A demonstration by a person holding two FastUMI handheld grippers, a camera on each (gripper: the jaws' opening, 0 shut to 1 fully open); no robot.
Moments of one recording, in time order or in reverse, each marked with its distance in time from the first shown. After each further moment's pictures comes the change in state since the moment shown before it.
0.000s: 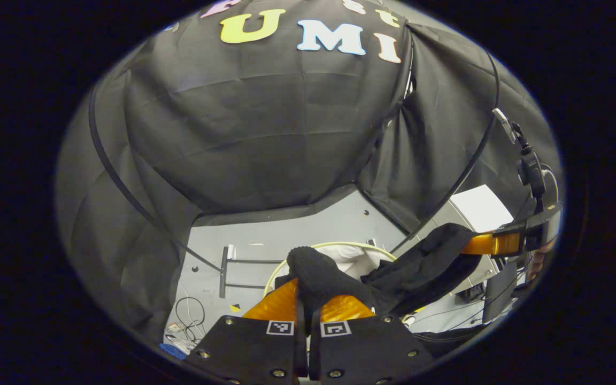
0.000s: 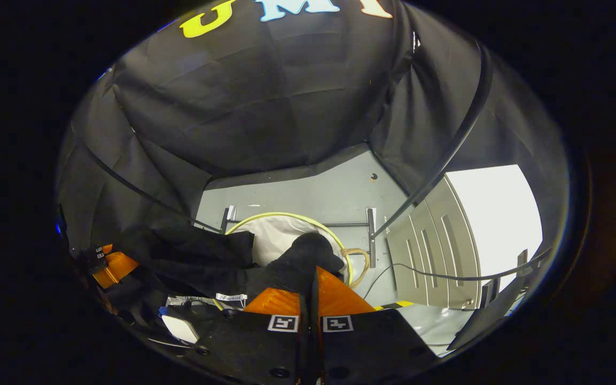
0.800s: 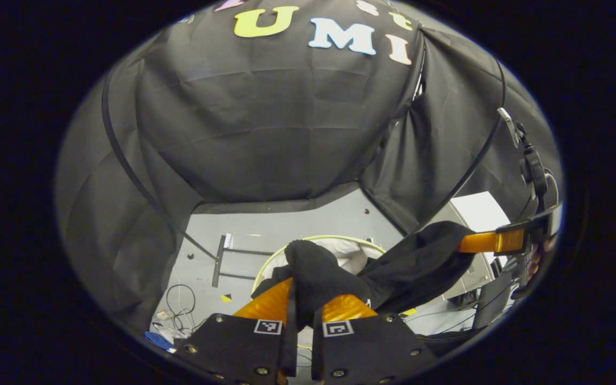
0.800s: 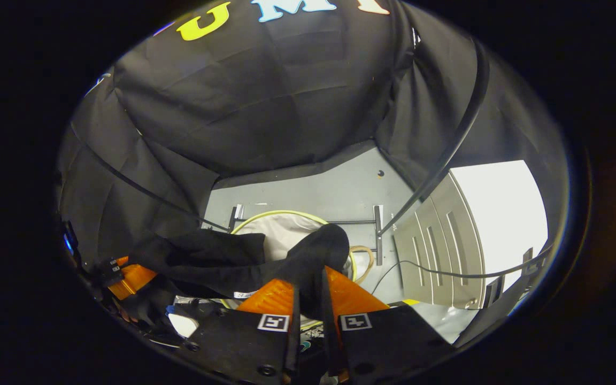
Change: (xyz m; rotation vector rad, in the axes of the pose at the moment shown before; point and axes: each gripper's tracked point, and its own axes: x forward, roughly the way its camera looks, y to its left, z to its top) left arm -0.004 -0.009 -0.029 -0.082 0.025 0.043; right arm -0.009 0.003 0.000 0.024 0.004 0.071
